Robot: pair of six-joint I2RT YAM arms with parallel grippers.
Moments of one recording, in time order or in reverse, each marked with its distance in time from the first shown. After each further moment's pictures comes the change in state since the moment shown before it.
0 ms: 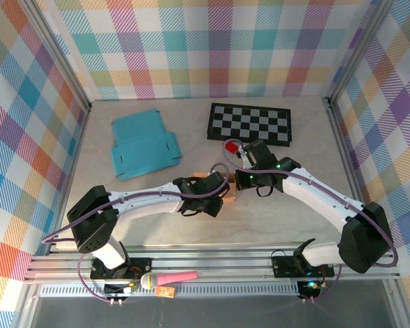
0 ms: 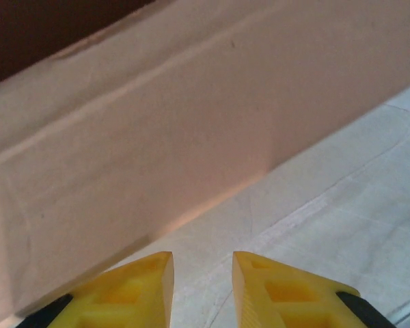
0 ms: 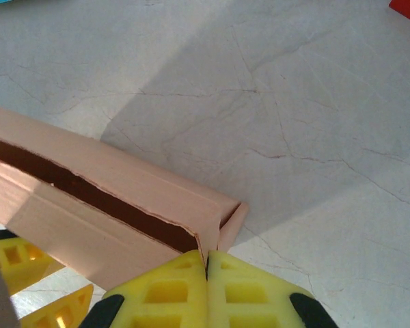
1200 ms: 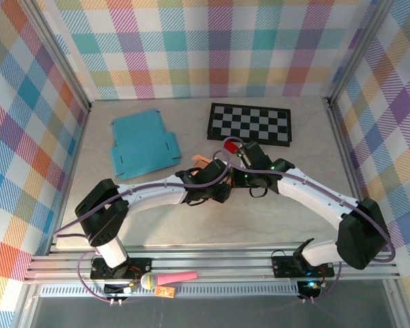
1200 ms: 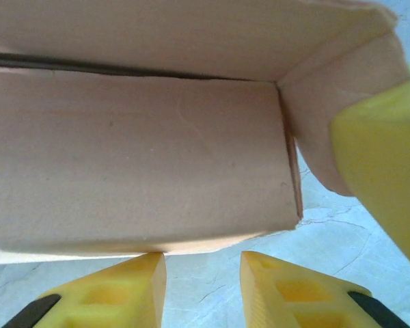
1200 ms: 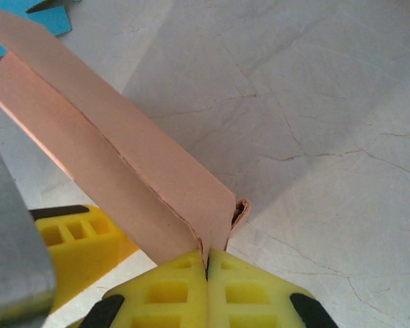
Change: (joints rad) left arm 0.081 0.077 0.043 0.216 0.067 0.008; right arm 0.047 0.044 0.005 0.058 0.056 0.230
